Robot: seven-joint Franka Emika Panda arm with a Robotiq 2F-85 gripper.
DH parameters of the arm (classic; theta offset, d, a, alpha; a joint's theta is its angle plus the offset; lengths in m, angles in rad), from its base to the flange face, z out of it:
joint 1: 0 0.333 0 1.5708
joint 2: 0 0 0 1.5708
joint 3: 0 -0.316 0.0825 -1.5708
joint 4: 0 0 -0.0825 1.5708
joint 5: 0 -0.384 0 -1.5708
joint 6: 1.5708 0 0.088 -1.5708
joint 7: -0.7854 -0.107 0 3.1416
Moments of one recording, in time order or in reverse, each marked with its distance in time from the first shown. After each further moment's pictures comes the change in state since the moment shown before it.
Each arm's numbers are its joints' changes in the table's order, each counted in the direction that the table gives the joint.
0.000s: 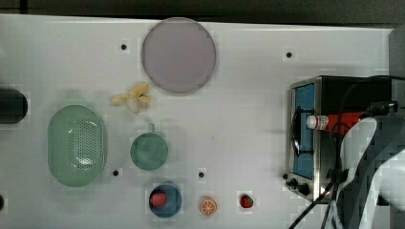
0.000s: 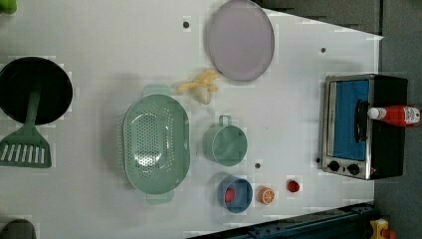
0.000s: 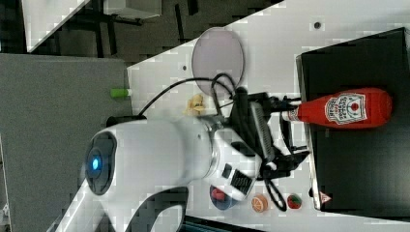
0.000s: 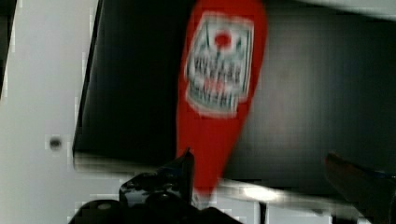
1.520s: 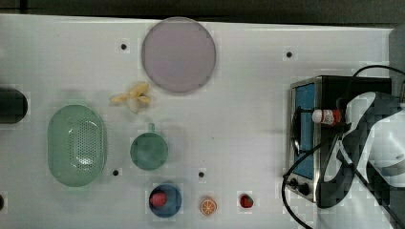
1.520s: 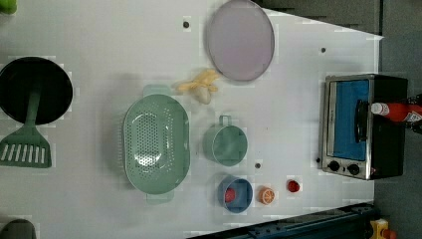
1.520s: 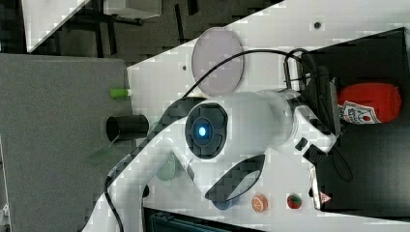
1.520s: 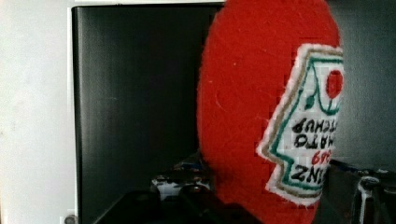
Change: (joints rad) arm -0.046 -0.293 0.041 0.058 -0.283 0.176 0.000
